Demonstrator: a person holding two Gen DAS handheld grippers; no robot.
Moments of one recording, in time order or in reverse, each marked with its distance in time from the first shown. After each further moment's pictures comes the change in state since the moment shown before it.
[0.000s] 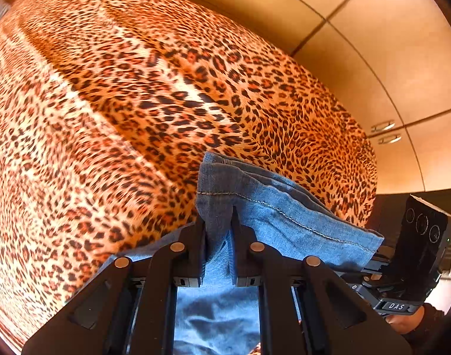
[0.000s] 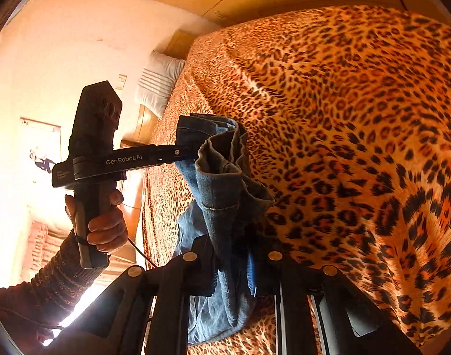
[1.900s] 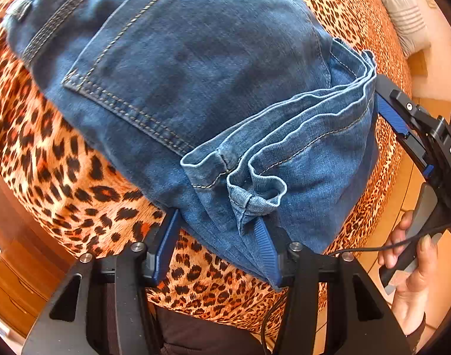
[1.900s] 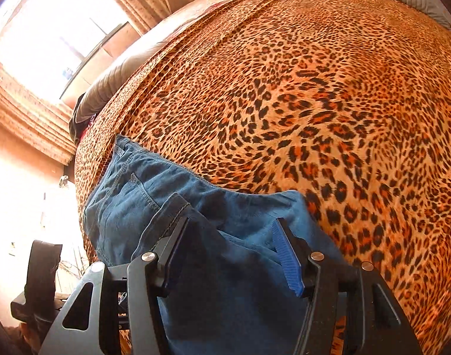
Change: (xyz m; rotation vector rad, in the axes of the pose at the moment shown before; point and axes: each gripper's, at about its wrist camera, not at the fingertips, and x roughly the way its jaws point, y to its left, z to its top) left arm 0.050 0.042 -0.343 -1.753 -0.334 -0.148; right arm 0.293 0.225 -0.081 -1.200 0.889 -0.019
